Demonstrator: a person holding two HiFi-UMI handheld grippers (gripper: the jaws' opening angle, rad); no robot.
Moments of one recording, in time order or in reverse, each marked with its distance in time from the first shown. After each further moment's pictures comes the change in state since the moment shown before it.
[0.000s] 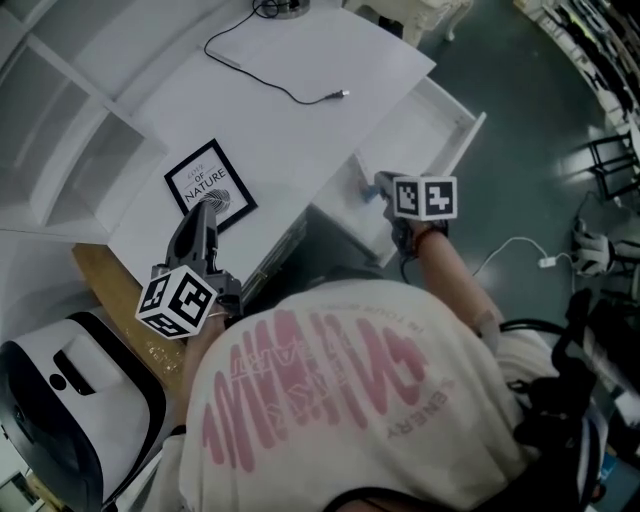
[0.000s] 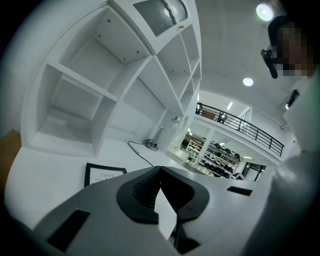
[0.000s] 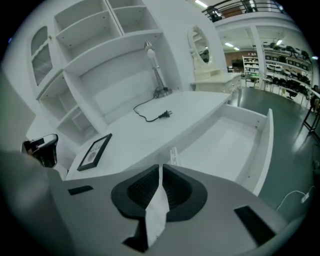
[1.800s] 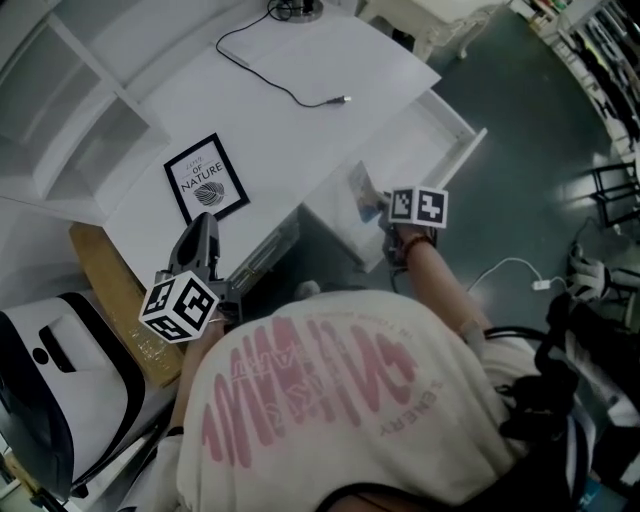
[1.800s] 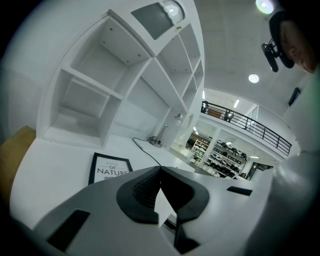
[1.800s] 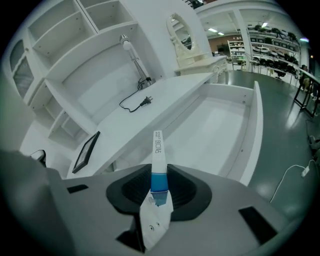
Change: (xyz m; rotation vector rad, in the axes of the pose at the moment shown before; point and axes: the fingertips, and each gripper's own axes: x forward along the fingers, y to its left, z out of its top) left arm -0.029 -0.013 -0.033 -0.013 -0.005 0.075; right arm 0.010 -0.034 -0.046 0.161 0.086 -0.022
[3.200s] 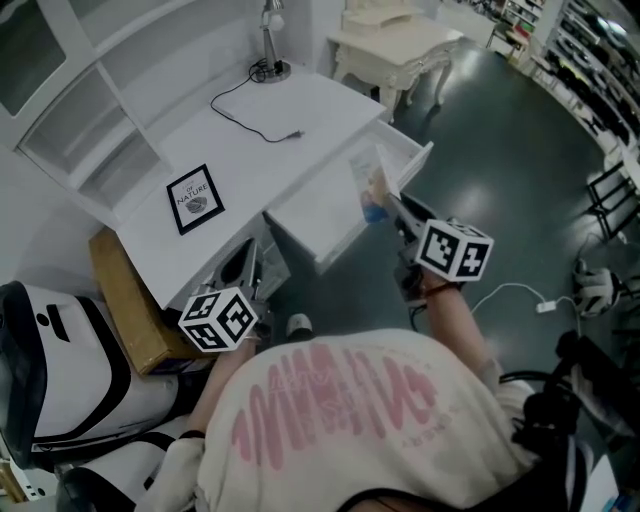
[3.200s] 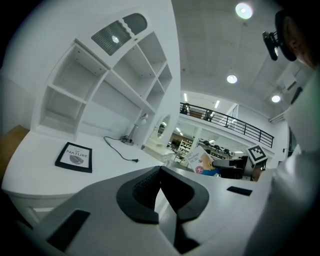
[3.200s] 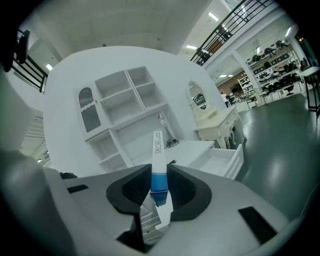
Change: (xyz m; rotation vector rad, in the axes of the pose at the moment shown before) left arm -0.070 -0.199 -0.080 0.096 -0.038 -0.154; right arm -0.295 0.005 0.010 -0.123 -0.583 0.262
